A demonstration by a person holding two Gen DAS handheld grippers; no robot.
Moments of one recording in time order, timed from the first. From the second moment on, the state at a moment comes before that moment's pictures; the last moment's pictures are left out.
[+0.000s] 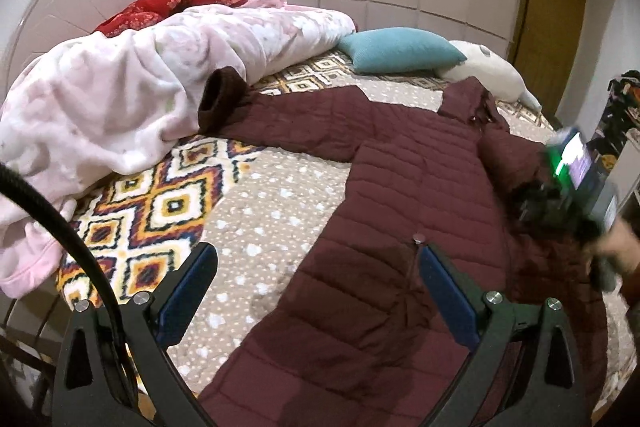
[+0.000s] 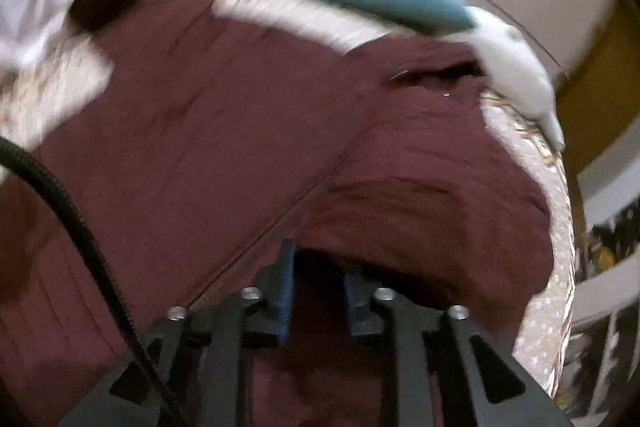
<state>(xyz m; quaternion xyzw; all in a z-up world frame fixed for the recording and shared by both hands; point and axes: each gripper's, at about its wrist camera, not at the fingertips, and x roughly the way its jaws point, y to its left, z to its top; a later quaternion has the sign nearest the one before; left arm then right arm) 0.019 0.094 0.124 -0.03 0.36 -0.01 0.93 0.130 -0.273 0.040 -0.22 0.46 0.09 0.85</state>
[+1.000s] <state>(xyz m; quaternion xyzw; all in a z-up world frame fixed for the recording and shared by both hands) 0.022 0.161 0.090 -0.09 0.37 0.02 0.93 0.234 -0.291 0.126 0.12 0.41 0.04 0.90</state>
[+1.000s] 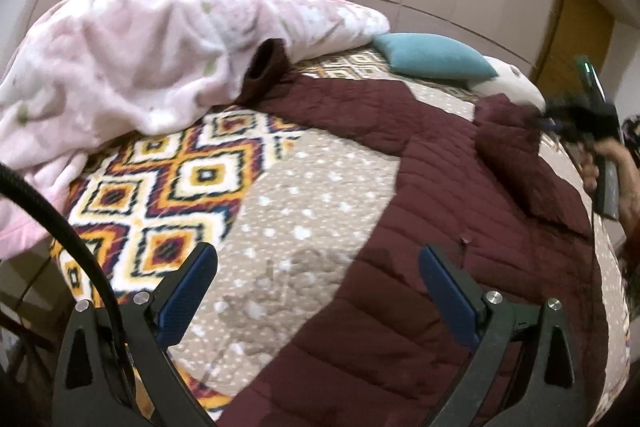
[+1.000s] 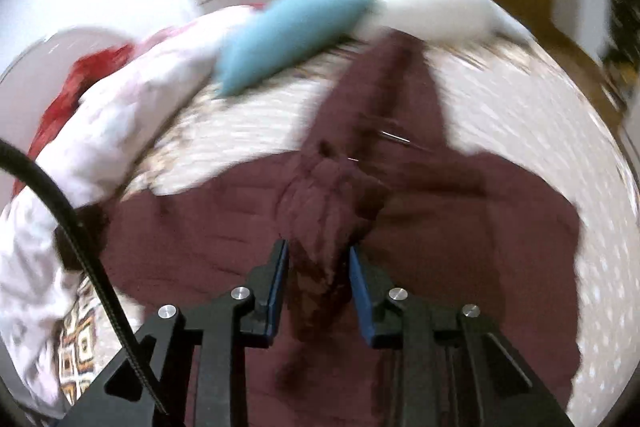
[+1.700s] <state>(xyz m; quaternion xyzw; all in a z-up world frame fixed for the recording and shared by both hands) 0.097 0.103 0.116 -0.04 0.37 -0.08 0.93 0.120 -0.246 0.111 0.03 0.43 0.10 0.90</state>
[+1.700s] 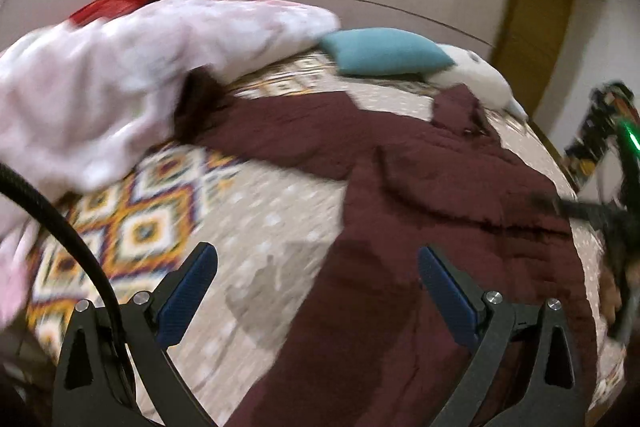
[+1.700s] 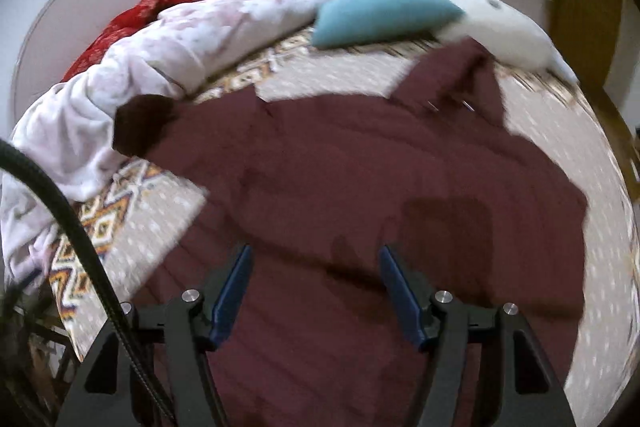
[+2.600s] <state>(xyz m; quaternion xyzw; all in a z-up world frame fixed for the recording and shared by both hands) 0.349 -0.018 0.036 0.05 0.47 -0.02 0.88 0.101 -0.374 0.062 0.11 0.40 0.02 0.91</state>
